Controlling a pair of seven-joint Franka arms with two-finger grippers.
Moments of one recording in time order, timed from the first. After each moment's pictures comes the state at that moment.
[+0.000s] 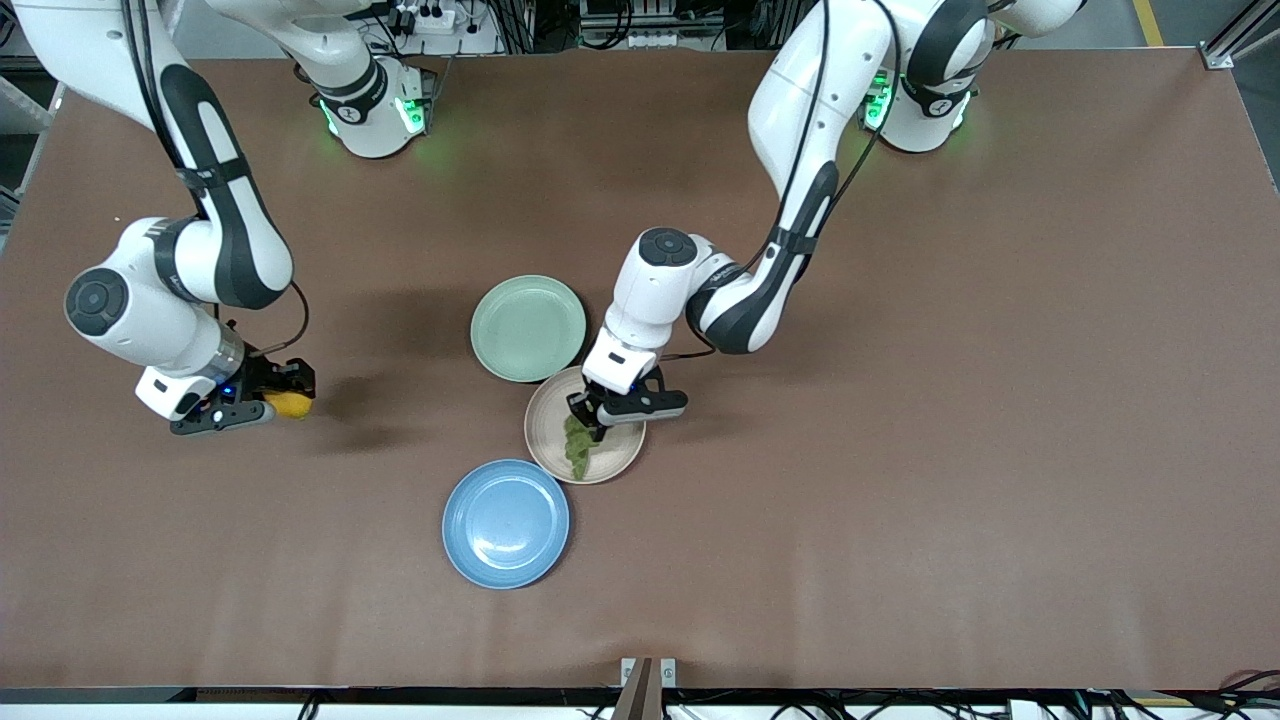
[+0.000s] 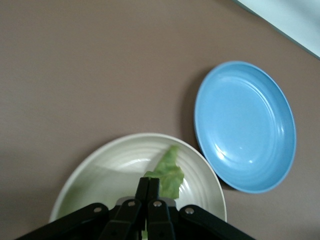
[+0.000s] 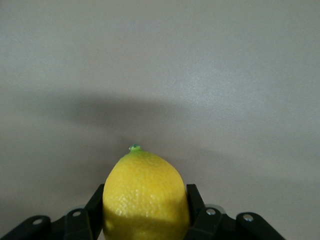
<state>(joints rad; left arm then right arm) -0.84 0.91 0.10 -1.32 0.06 2.74 -1.18 0.07 0.34 -0.12 -2.10 0.10 2.45 -0.32</state>
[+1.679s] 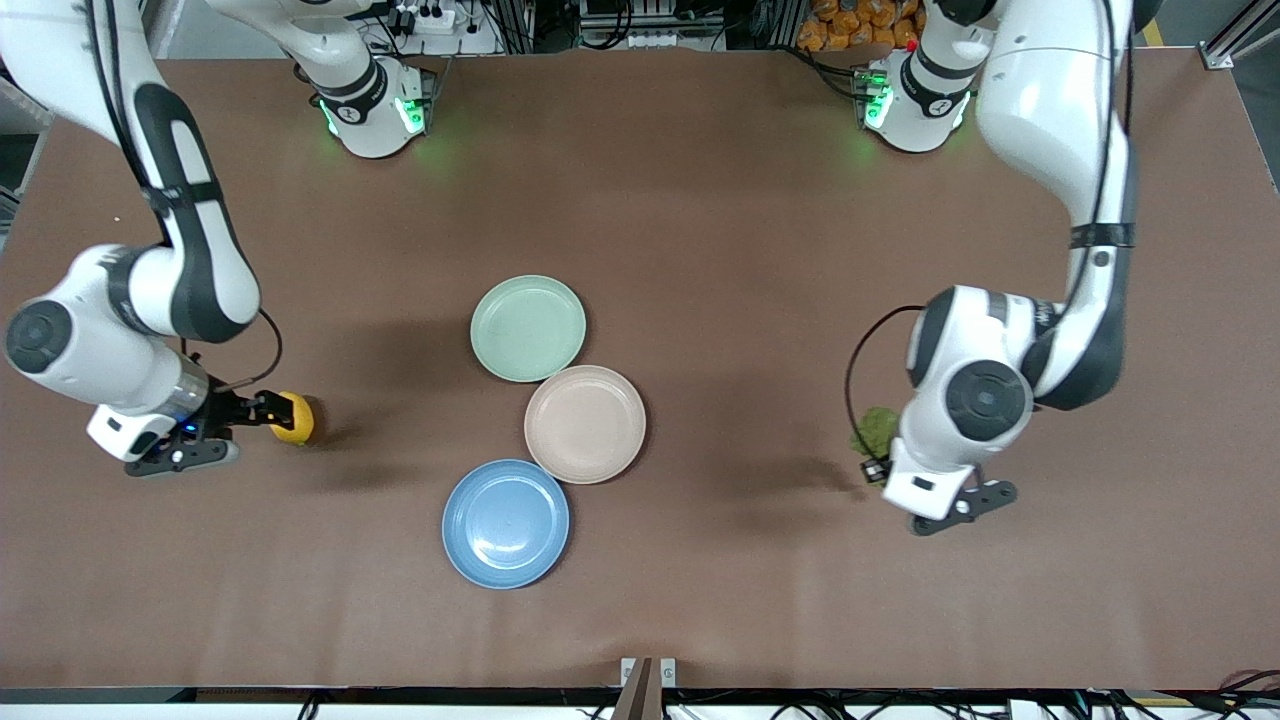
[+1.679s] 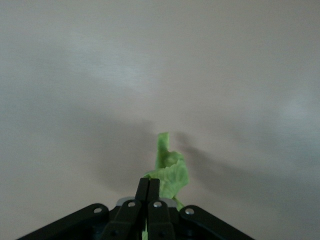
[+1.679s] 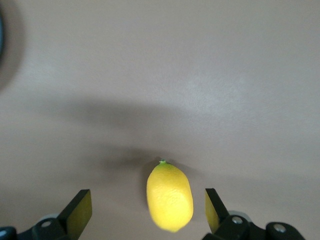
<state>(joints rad) -0.34 0.69 0.11 -1.33 0.06 1.94 -0.59 0.04 0.36 -0.11 -1.85 0.10 2.26 -0.32</state>
